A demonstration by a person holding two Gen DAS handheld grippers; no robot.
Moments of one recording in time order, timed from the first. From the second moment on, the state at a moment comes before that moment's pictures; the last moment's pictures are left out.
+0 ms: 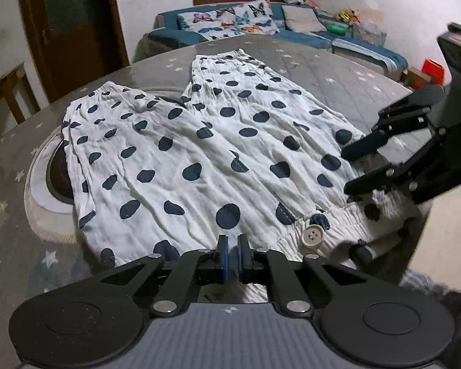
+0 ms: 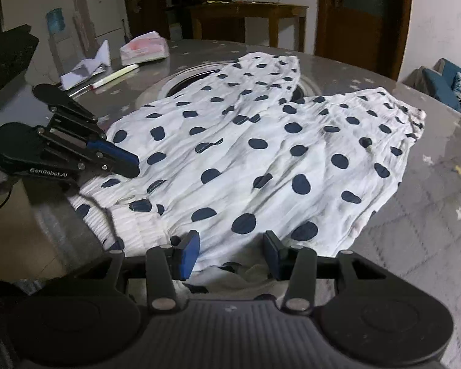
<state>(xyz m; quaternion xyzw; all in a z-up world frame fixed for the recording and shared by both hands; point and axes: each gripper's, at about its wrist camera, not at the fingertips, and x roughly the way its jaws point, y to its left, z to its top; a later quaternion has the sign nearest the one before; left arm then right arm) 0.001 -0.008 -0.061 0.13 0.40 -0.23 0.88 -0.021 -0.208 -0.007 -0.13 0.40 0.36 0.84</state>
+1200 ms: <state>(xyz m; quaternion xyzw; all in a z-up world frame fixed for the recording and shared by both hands) 0.026 -0.106 -0.048 0.08 0.40 -0.37 0.83 0.289 -0.260 -0.017 -0.06 0.35 0.13 0.93</state>
